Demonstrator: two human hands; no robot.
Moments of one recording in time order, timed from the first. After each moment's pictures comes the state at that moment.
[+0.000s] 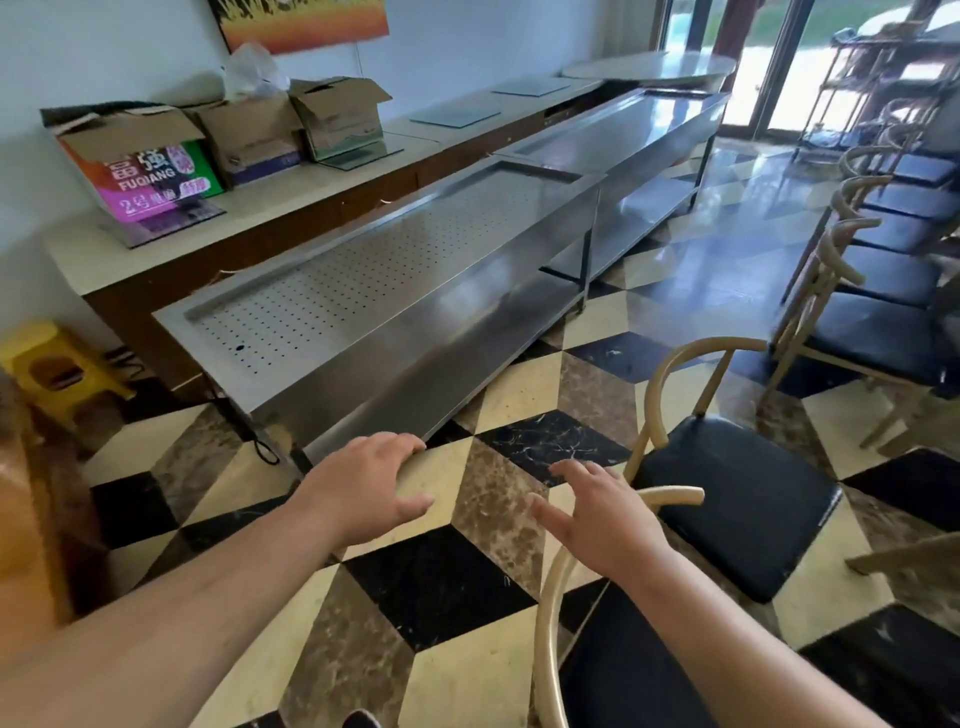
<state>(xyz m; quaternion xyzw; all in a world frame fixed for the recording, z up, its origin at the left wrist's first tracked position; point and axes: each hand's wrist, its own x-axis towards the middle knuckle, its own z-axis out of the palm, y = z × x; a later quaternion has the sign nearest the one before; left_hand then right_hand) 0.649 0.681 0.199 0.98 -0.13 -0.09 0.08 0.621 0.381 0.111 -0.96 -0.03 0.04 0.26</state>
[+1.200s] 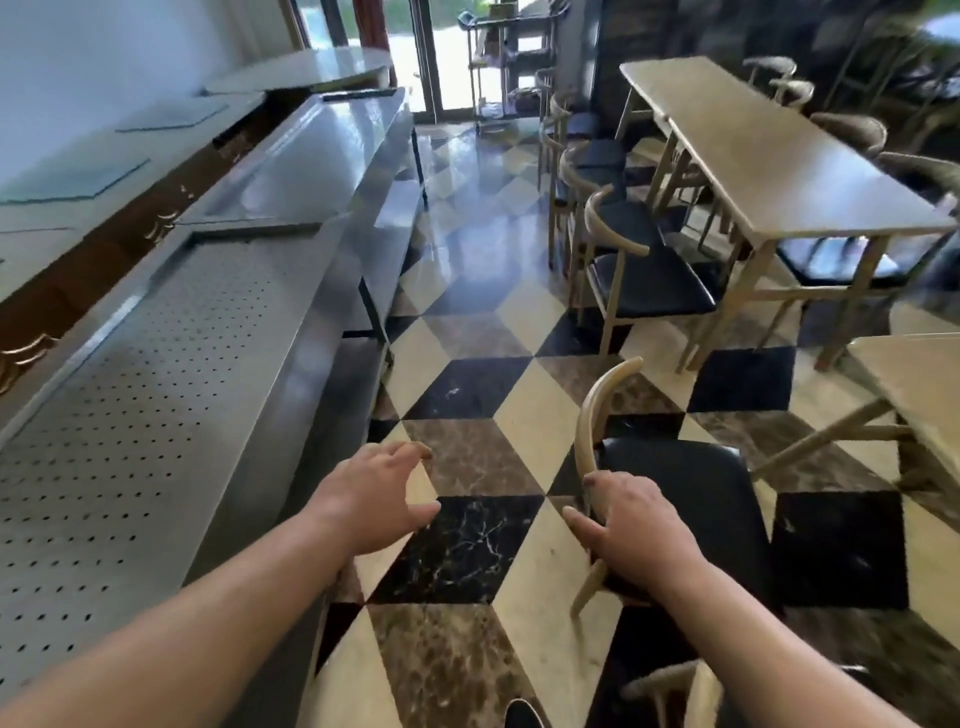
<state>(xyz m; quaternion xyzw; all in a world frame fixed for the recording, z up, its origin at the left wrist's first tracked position) 1.223 0.484 0.144 0.88 -0.44 -0.16 0.04 0.978 0.263 0.083 -0.90 0.35 0.00 0.26</state>
